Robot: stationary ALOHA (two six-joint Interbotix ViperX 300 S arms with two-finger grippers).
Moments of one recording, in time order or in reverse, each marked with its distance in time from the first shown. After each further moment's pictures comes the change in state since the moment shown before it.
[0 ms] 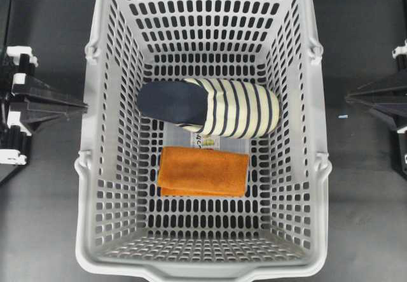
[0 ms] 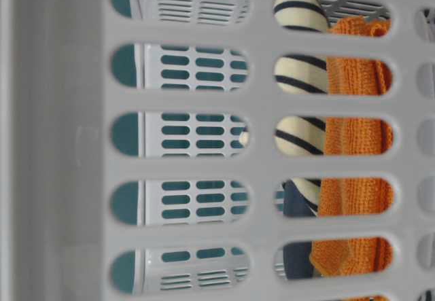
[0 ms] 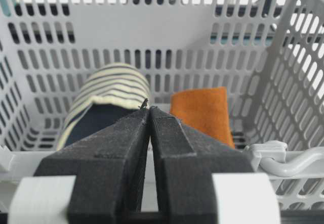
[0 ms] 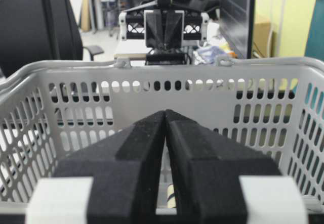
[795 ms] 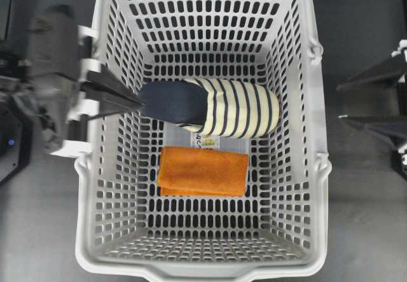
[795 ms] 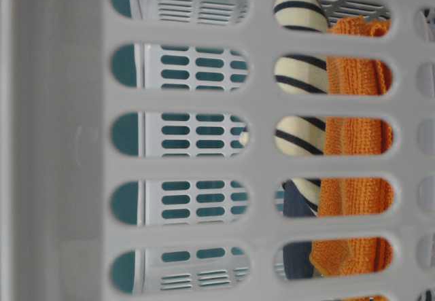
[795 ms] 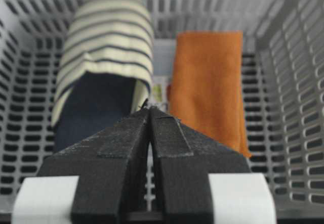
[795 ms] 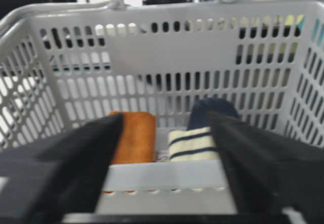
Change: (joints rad) left arm -0.006 0.457 -0.655 0.038 0.779 -0.026; right arm -0.006 -0.009 -0.048 0.015 0.244 0.017
